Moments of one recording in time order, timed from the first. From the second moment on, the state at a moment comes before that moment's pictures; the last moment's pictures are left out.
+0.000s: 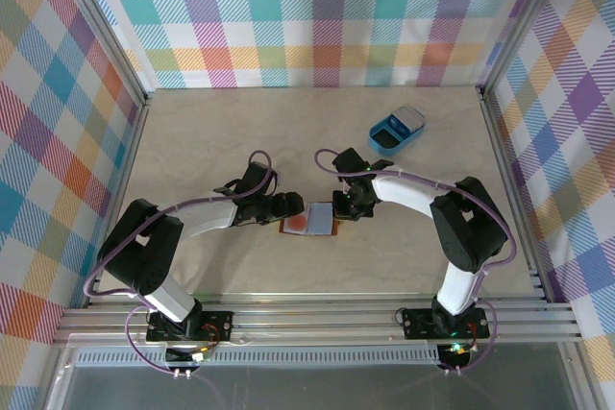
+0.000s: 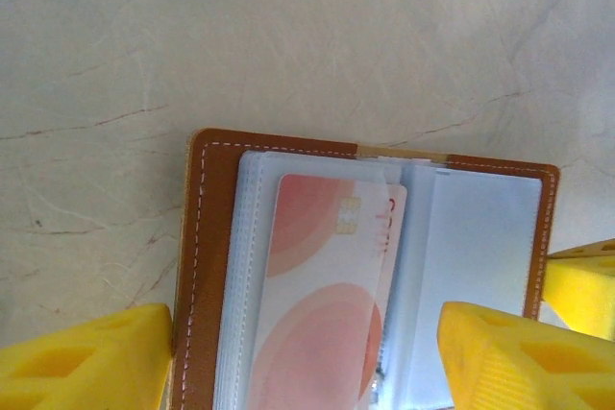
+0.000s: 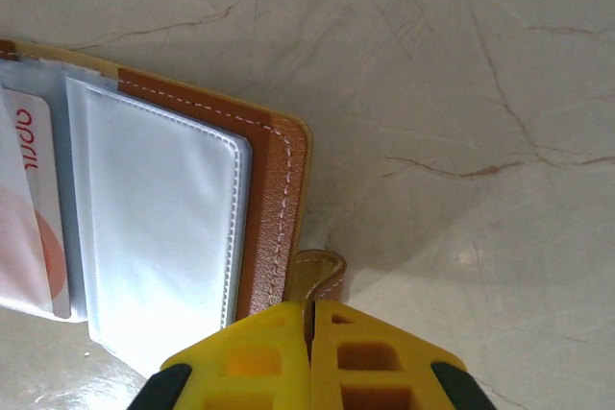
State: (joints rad) left arm -0.54 1.59 0.79 -0.14 0.28 -0.74; right arm 0.64 1.77 1.12 -0.66 -0.19 0.56
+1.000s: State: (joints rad) left arm -0.70 1.68 0.73 0.31 0.38 -1.06; right arm 0.53 1.70 0.97 -0.48 -0.35 0.60
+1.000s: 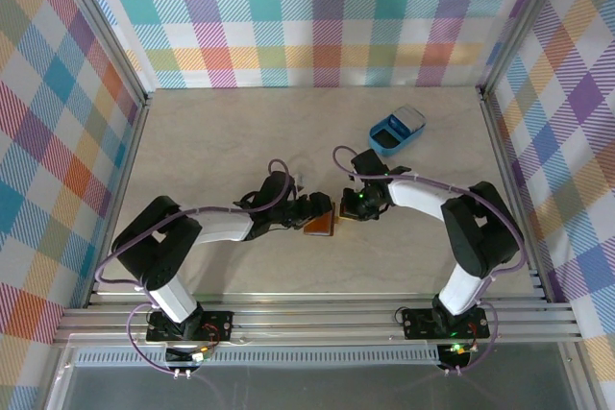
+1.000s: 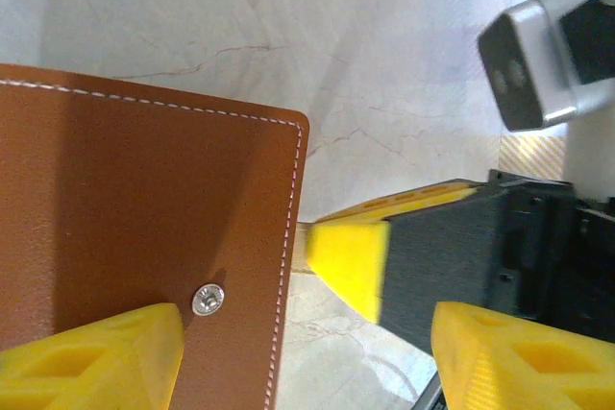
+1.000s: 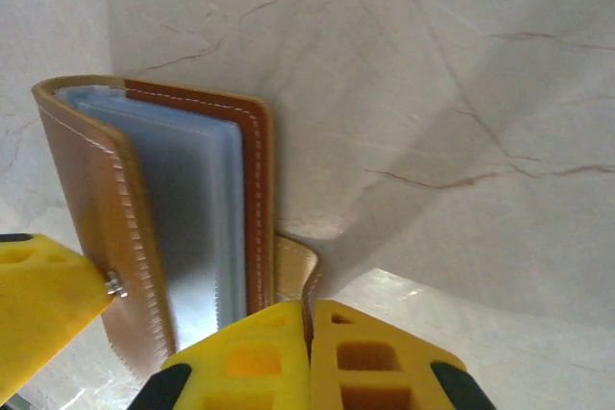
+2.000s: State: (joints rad) left arm -0.71 1.70 0.72 0.35 0.35 -1.06; right arm 0.51 1.63 0.94 -0.47 -0.40 0.58
